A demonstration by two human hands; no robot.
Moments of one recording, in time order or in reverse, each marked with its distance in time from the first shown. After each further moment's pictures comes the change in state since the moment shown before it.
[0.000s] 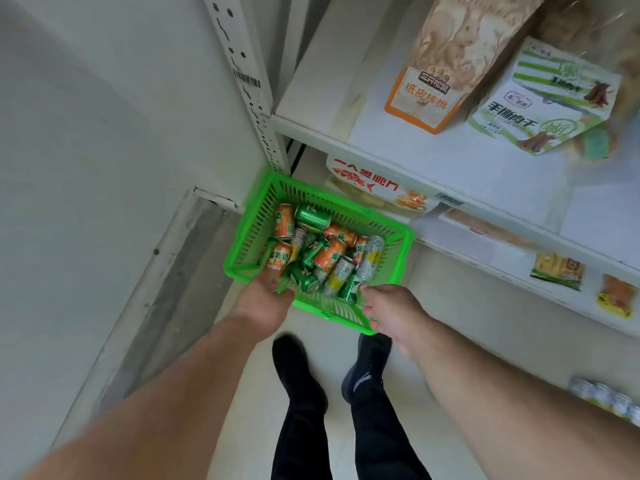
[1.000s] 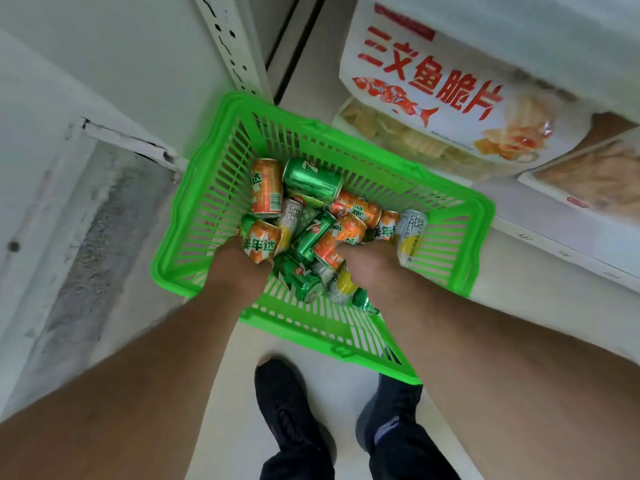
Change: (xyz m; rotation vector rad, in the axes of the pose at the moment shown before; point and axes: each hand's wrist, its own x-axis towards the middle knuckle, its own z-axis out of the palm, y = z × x) left_hand 0.283 -0.101 0.079 0.243 0.208 0.010; right_hand 0.279 0.007 0.096 -0.072 0.125 0.071
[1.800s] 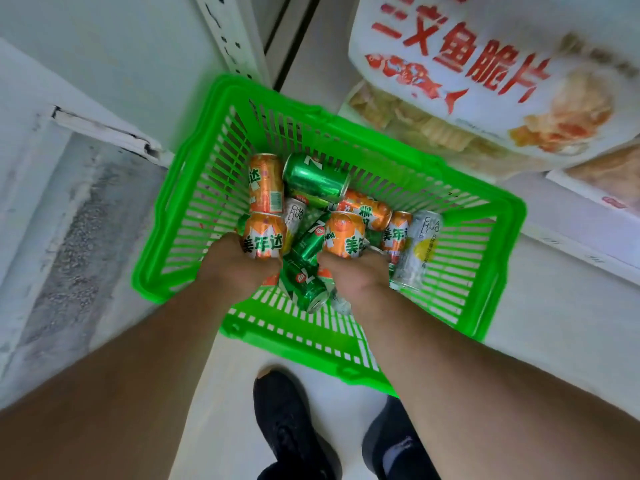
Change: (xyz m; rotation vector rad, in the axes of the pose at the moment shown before) left_hand 0.030 0.000 0.002 -0.011 -0.071 -0.002; right_hand 0.003 0.010 0.033 0.105 0.067 -0.018
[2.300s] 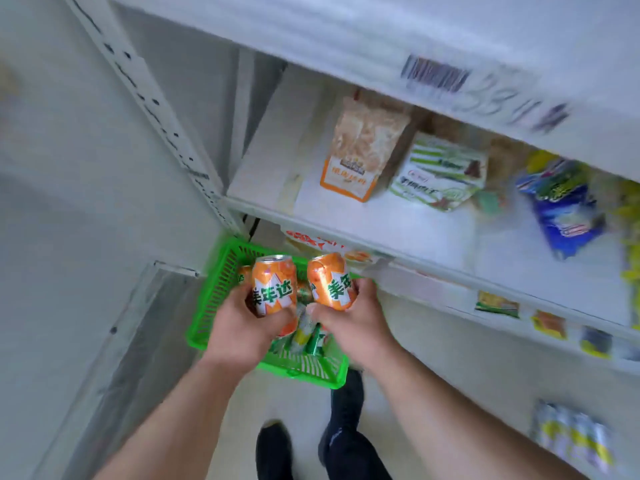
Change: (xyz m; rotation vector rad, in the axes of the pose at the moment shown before) left_hand -0.363 0.187 -0.184 -0.443 0.016 0.300; right_hand -0.345 -0.111 -0.239 0.089 -0.001 -0.464
